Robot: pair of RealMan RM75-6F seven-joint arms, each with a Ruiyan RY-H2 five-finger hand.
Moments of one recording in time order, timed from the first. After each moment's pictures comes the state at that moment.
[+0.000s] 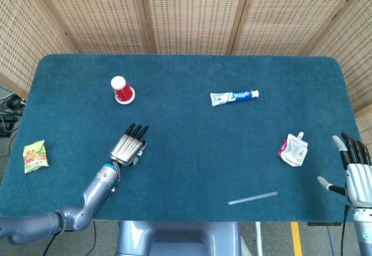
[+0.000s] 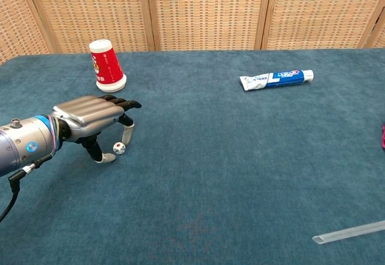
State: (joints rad) left arm -0.70 -1.68 -0.14 -1.34 1.12 0.88 0.66; right arm 0.08 -1.19 0.11 -1.45 -1.50 1.54 0.17
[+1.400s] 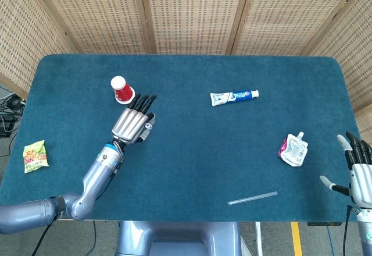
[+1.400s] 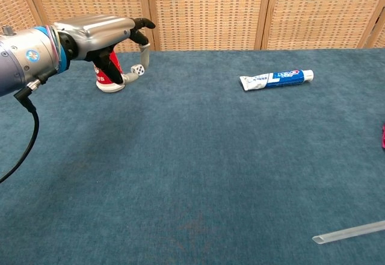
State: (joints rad) left arm -0.82 -1.52 -0.29 -1.60 1.01 0.99 0.68; right arm 0.07 -1.18 0.12 -1.45 -1.49 1.55 0.22
